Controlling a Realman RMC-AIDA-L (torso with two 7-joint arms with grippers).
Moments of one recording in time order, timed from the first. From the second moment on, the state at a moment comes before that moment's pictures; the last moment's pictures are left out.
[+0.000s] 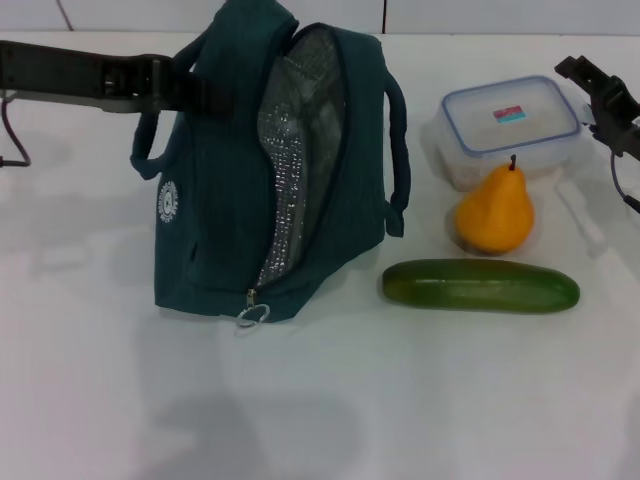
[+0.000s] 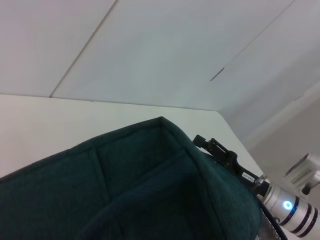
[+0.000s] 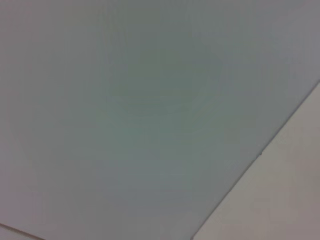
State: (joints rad) left arm -0.51 -2.04 0.80 1.35 2.03 1.75 -2.62; right arm 0.76 2.03 -0.97 -0.03 -0.82 -0.79 1.65
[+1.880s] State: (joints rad) left arm -0.51 -2.03 0.80 1.33 2.03 1.74 -2.59; right arm 0.72 2.03 -1.05 -0.05 -0.82 -0.89 1.61
